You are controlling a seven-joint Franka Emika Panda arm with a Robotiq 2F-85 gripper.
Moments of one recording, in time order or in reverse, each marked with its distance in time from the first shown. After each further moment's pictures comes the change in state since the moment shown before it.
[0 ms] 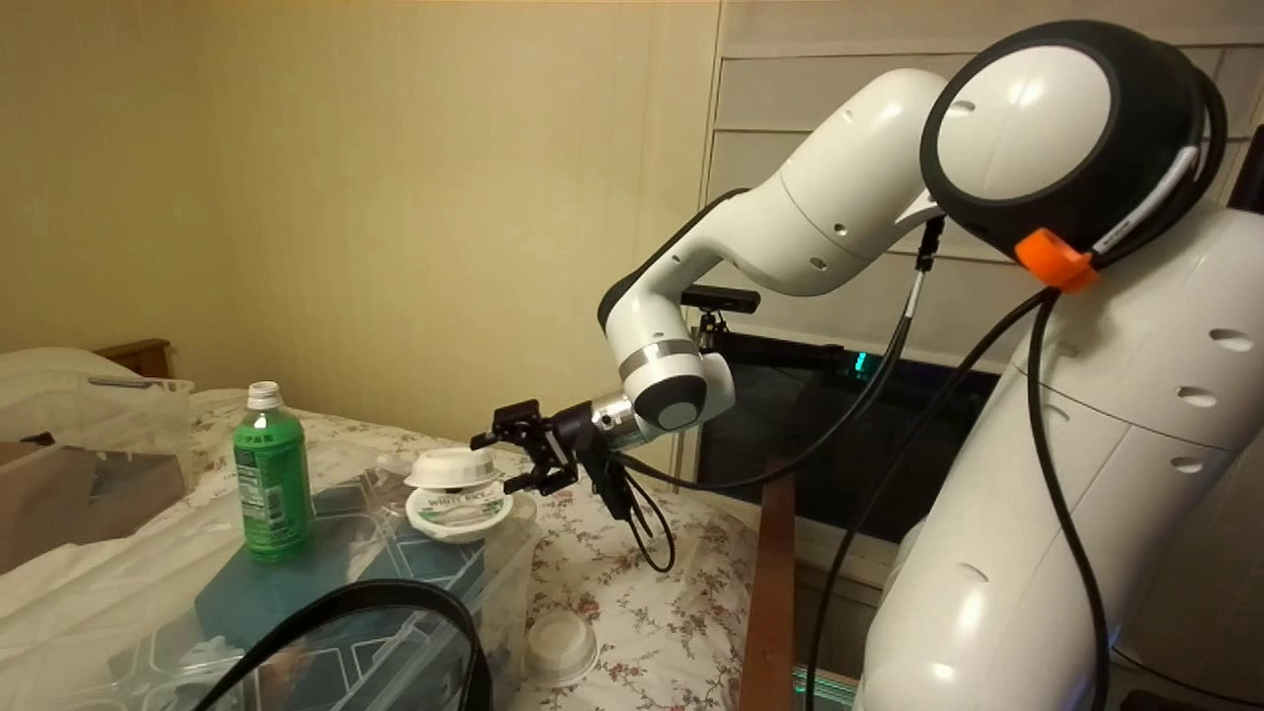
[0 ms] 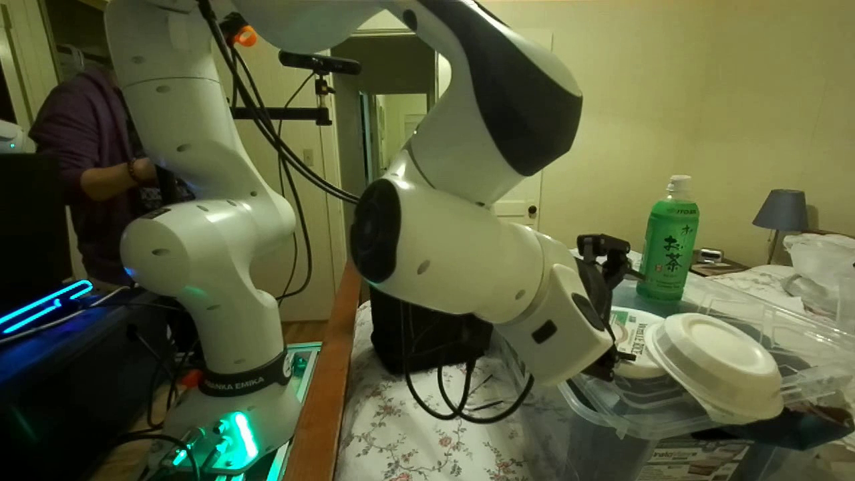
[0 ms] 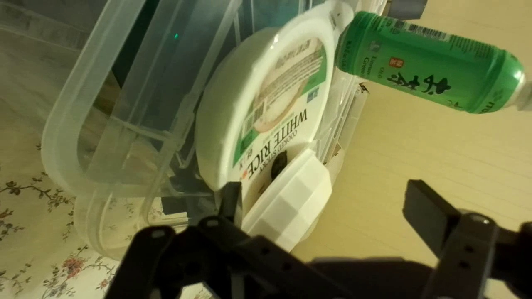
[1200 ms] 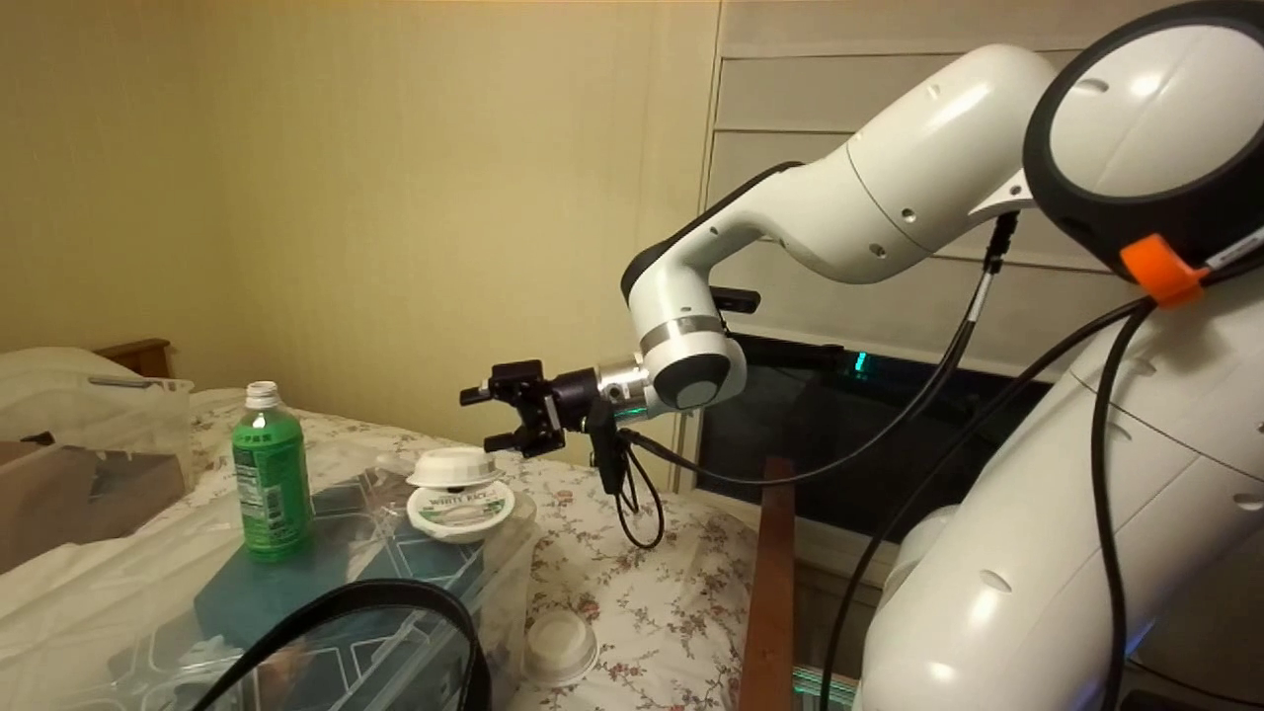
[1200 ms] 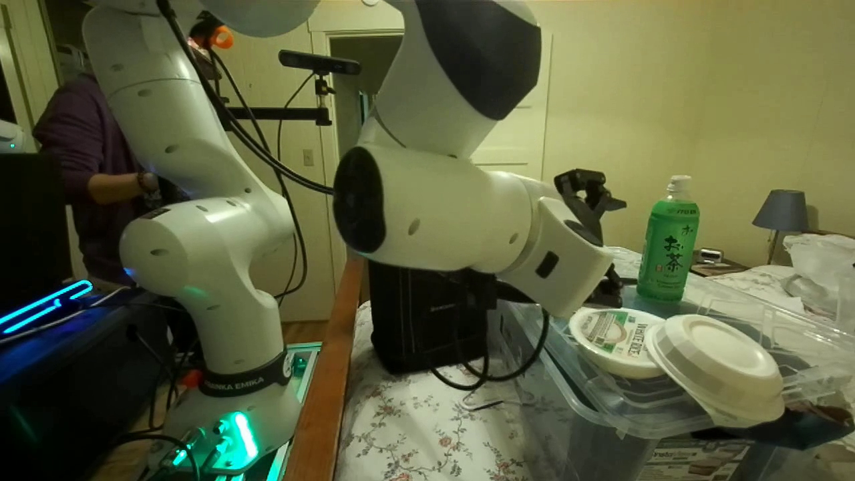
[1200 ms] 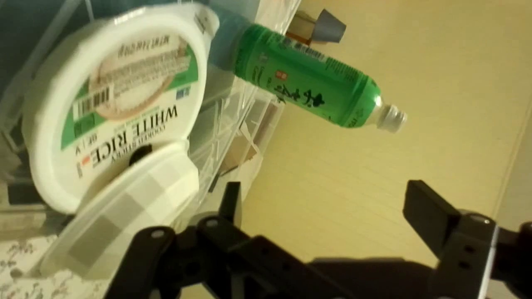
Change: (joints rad) arm -0.010 -0.146 -0.006 -0.037 -0.001 -0.142 -0.099
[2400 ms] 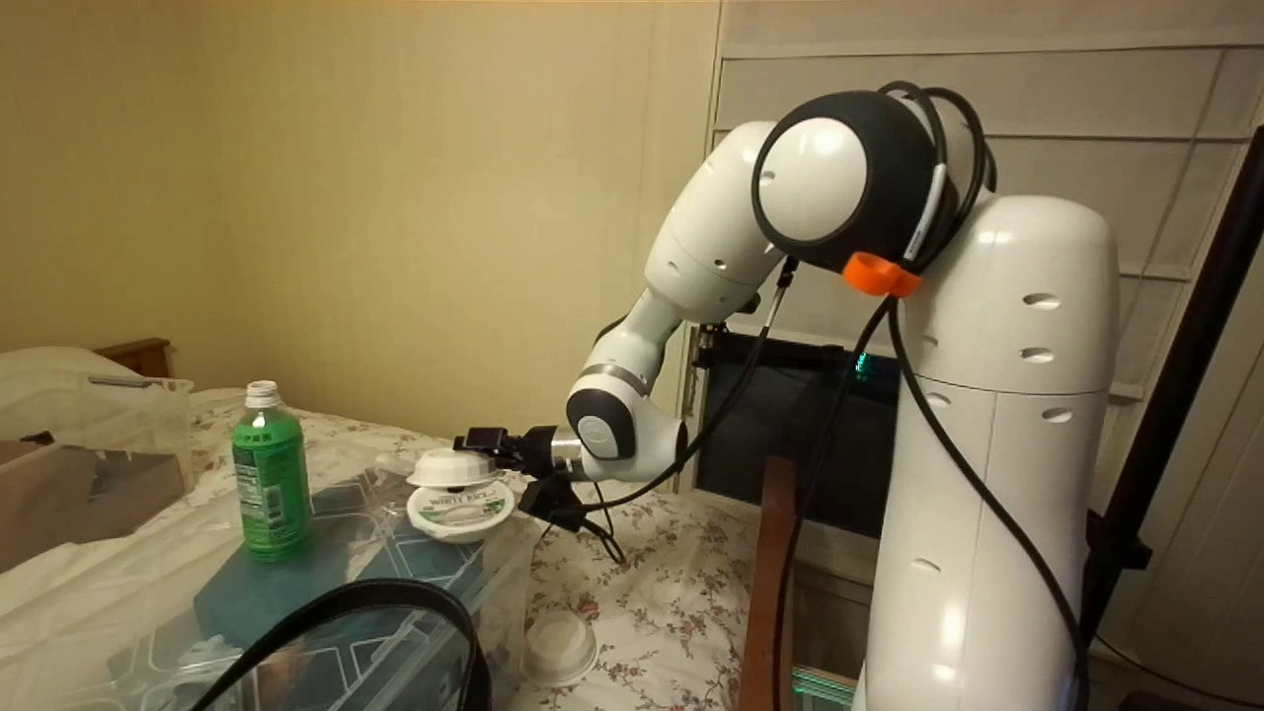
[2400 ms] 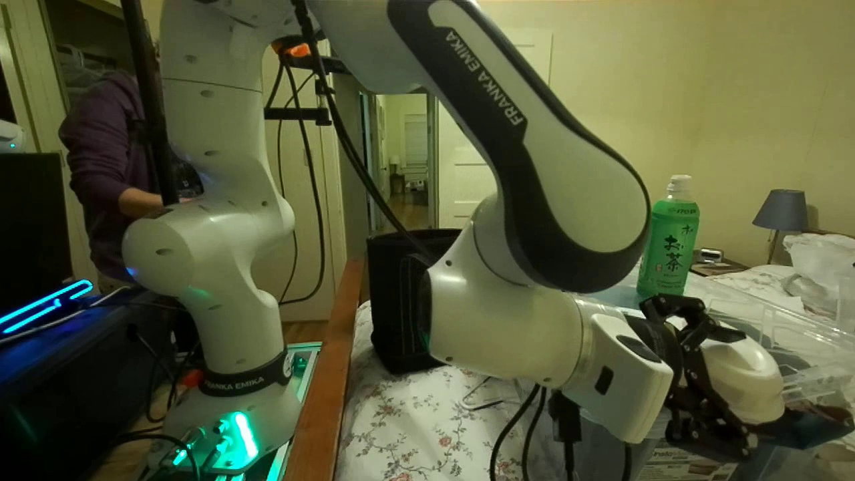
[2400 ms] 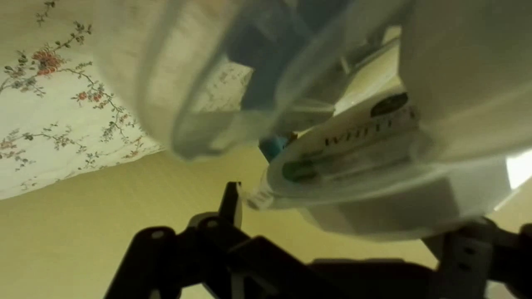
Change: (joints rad) arm 0.041 0.453 0.025 0.227 0.756 0.151 -0.844
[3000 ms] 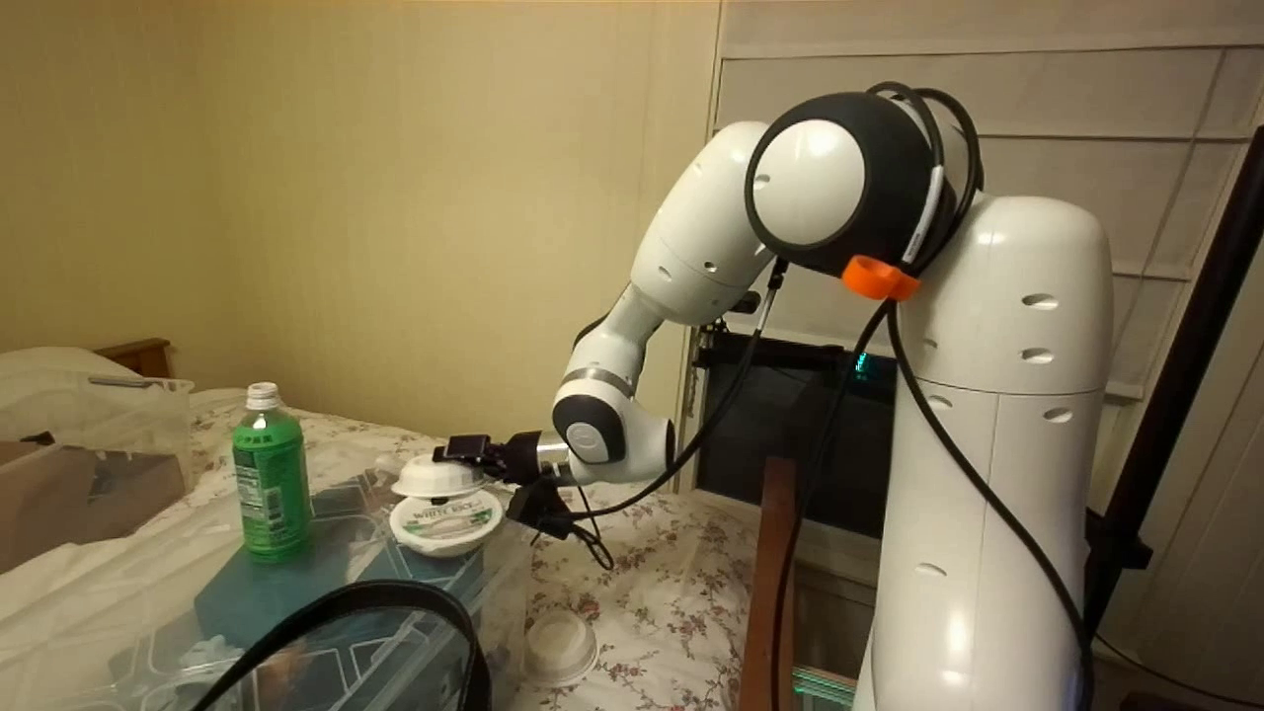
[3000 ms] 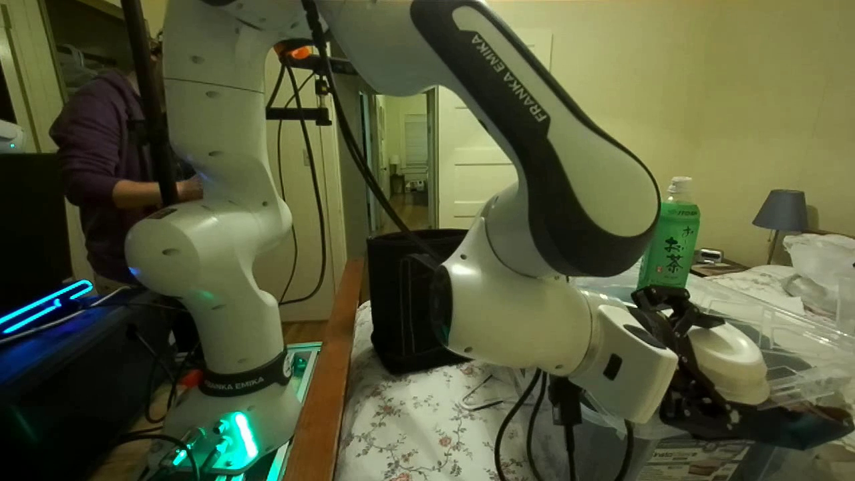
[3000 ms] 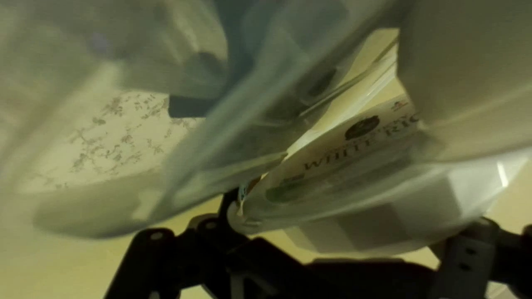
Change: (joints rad) arm 0.056 0.008 -0.007 0.009 -0.067 0.004 0.068
